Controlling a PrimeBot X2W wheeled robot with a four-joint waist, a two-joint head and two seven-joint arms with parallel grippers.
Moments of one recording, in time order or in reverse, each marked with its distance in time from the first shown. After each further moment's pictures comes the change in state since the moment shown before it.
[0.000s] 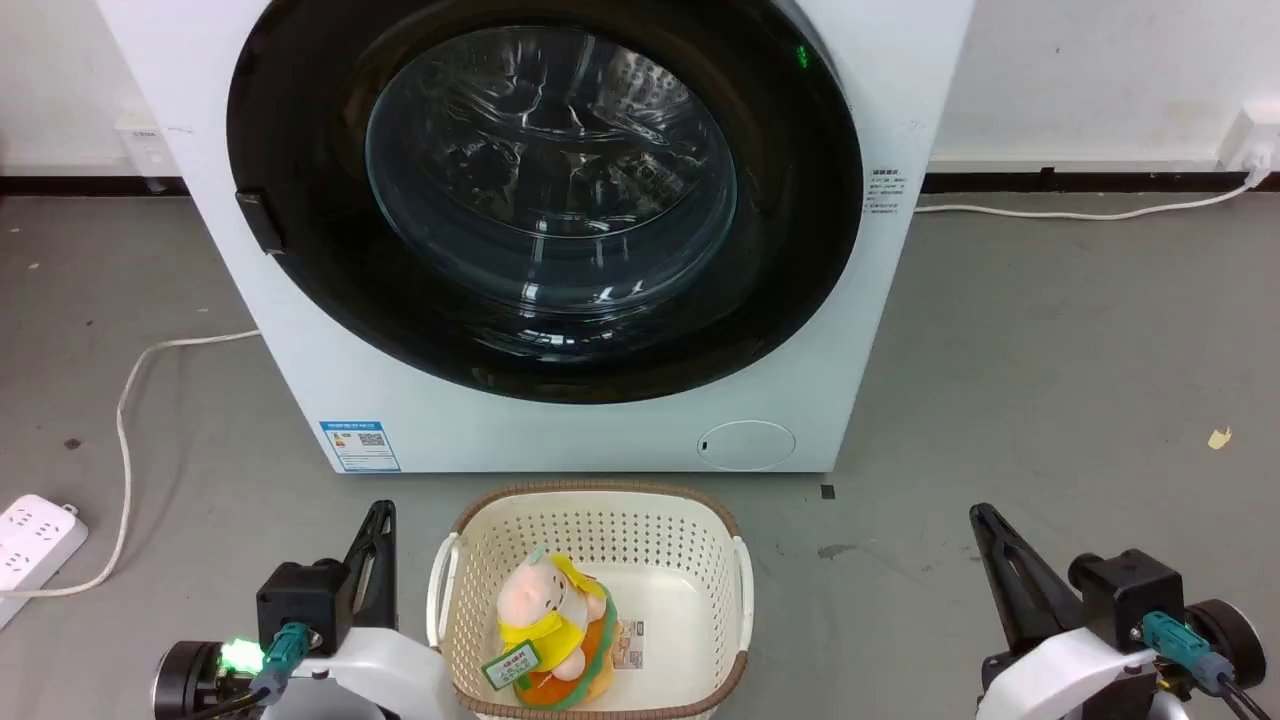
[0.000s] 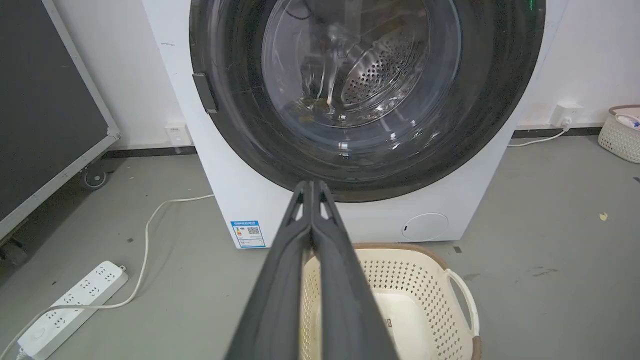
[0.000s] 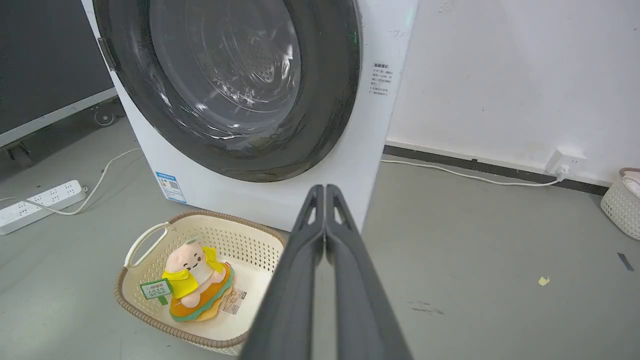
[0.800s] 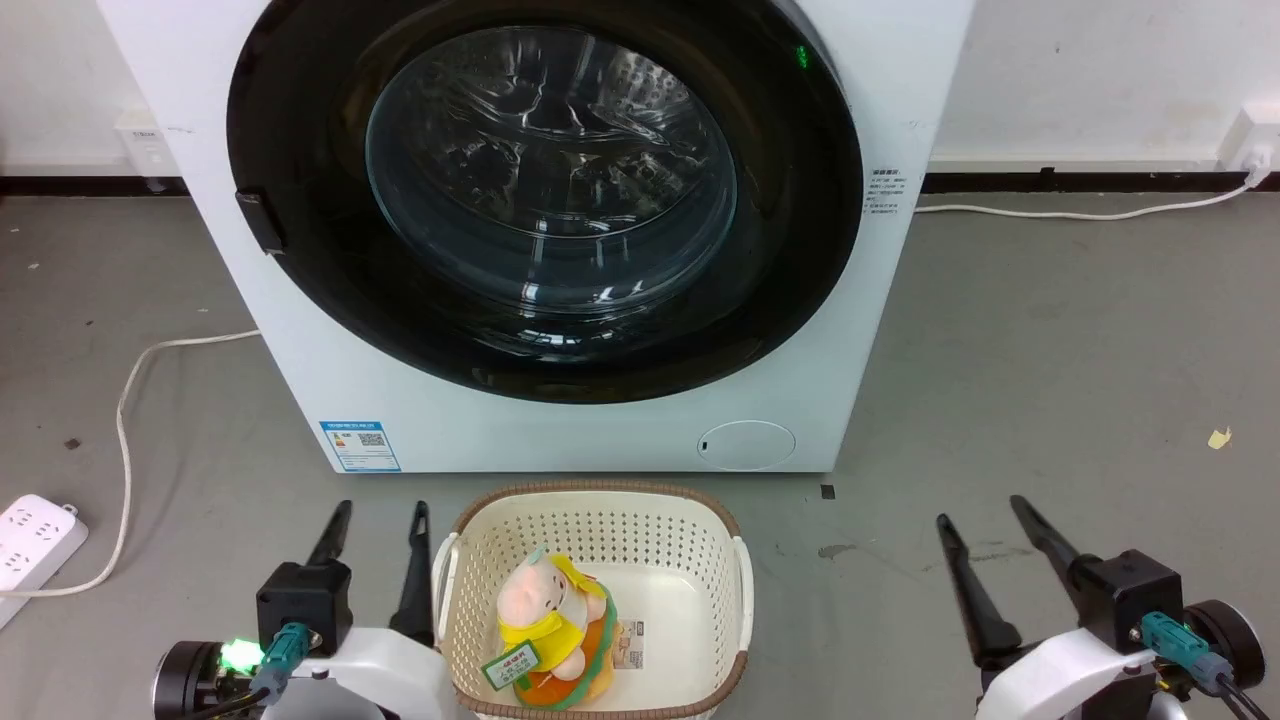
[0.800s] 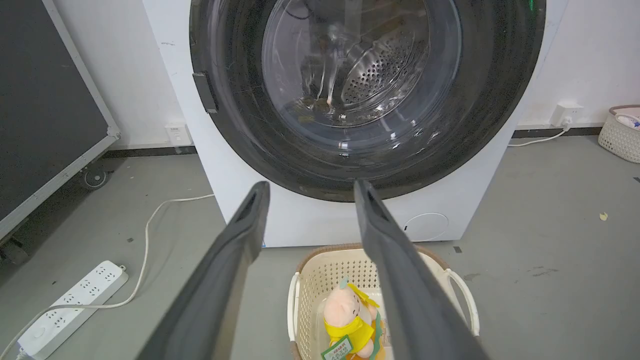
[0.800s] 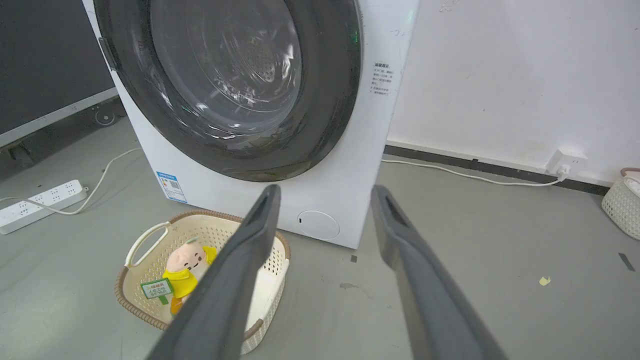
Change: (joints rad) left arm 0.000 0.000 0.000 0.000 0.000 0.000 0.000; right arm 0.000 0.000 0.001 0.001 0.001 0.000 0.000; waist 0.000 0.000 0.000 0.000
